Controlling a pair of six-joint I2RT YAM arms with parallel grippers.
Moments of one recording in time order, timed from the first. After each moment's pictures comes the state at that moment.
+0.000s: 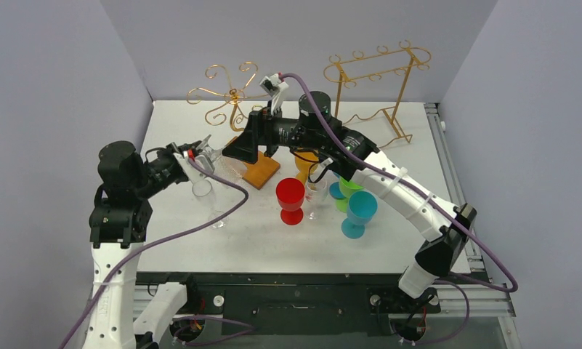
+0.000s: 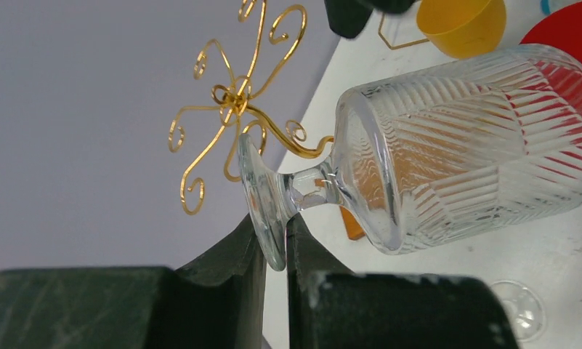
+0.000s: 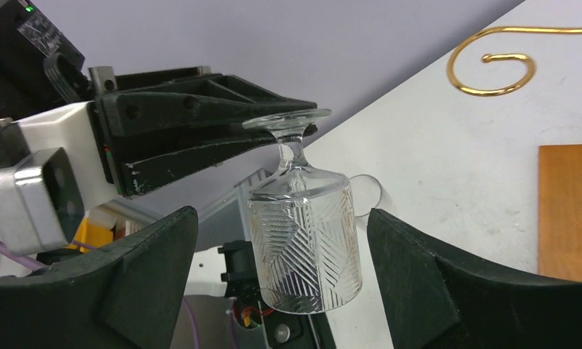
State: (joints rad) left arm -0.03 0.87 1.25 -0.64 0.65 0.91; right arm 0.87 1.62 1.78 -0.25 -0.46 0.52
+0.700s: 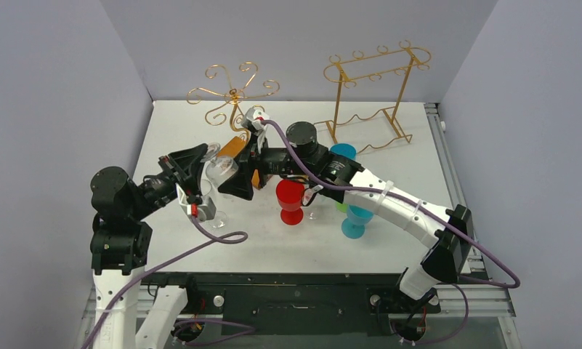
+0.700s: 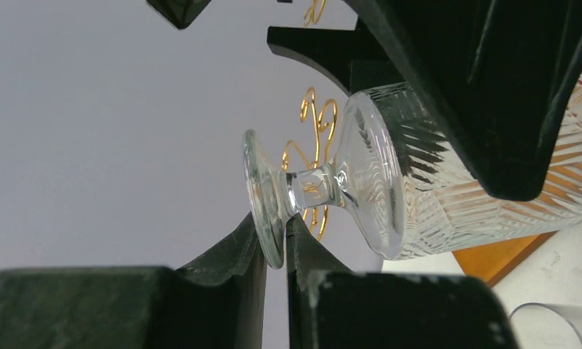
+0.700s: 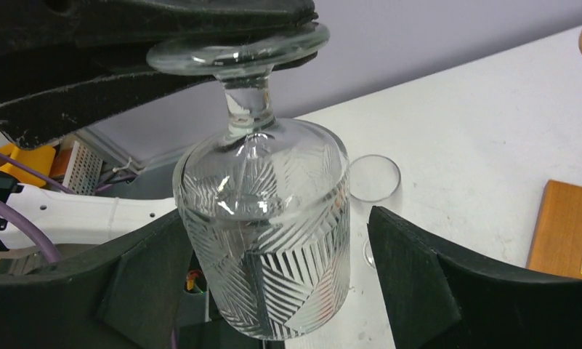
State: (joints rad) left arm -0.03 0.69 1.10 -0.43 0.84 1.24; right arm 0.96 1.58 1.53 -0.07 -0.53 0.26
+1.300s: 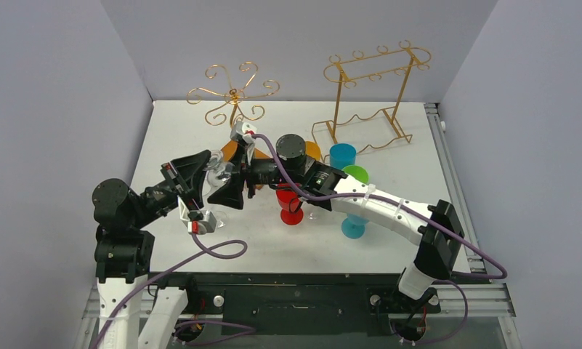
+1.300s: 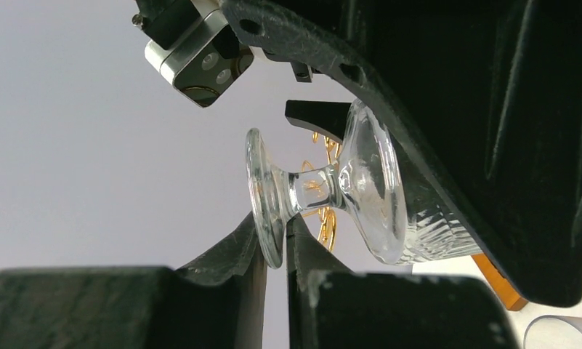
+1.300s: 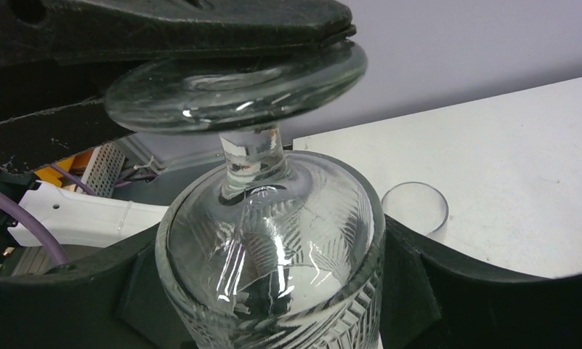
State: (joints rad) left arm -0.03 0.61 1.00 -0.33 0.91 1.29; right arm 1.02 1.64 1.46 0.17 -0.58 0.29
